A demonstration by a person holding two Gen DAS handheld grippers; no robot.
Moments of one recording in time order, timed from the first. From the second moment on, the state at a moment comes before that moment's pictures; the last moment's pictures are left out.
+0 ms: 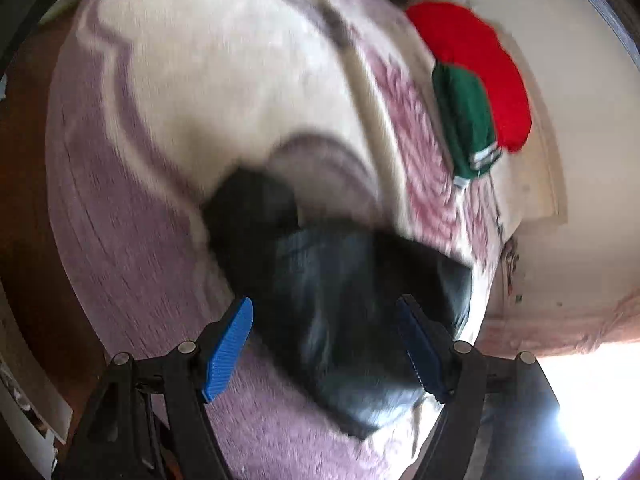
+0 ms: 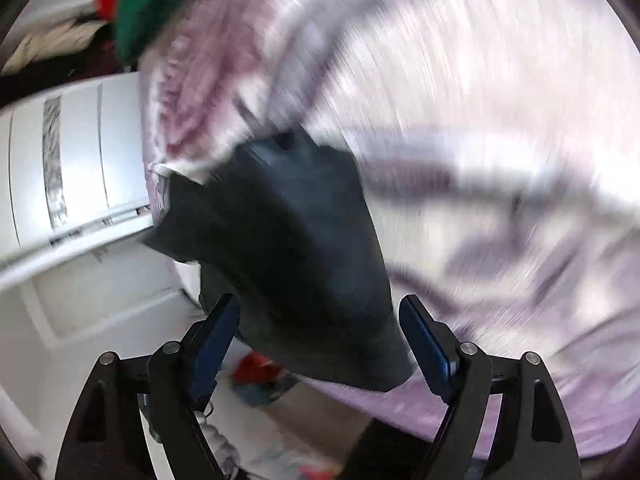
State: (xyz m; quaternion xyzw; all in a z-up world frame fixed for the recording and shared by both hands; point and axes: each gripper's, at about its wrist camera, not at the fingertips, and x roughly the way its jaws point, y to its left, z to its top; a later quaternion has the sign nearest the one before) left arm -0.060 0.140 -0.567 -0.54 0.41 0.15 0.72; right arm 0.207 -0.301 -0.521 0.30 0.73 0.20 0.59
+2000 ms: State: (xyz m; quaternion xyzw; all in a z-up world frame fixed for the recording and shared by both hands) left arm 0.004 0.125 -0.627 -0.62 0.37 0.20 0.67; right arm 0.331 -0.184 -0.536 0.06 0.76 0.26 0.60
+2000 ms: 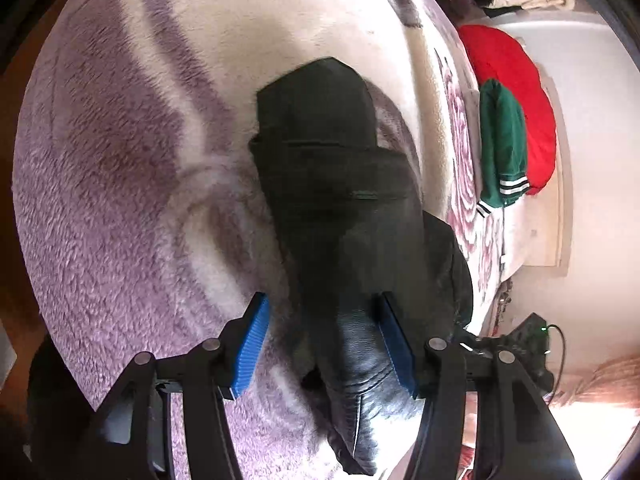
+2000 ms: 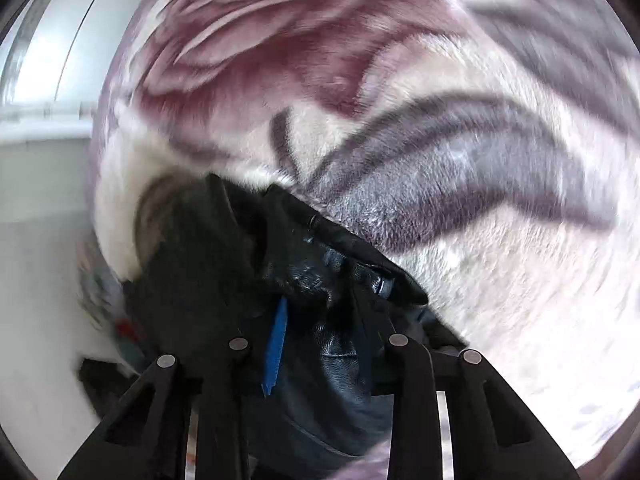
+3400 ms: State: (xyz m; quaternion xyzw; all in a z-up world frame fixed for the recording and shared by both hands) left arm 0.057 0.146 -0.681 -0.70 0.31 0.12 0.64; right arm 0.283 -0.253 -0.523 0.19 0.77 0.28 0.54
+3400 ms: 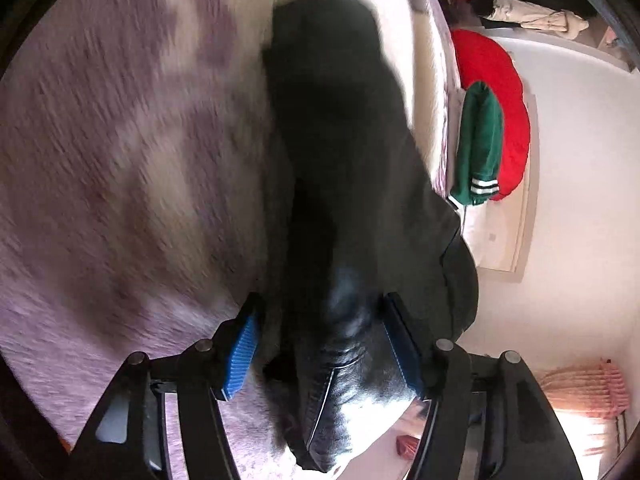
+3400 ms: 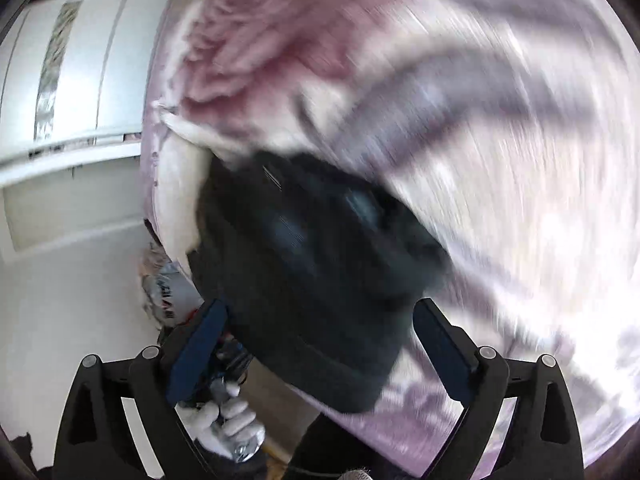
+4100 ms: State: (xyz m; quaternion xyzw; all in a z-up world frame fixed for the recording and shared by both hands) left arm 0.080 0.150 -0.673 -0.65 0.31 0.12 0.68; right arm 0.242 -0.213 -0.618 0.35 0.72 0.32 0.51
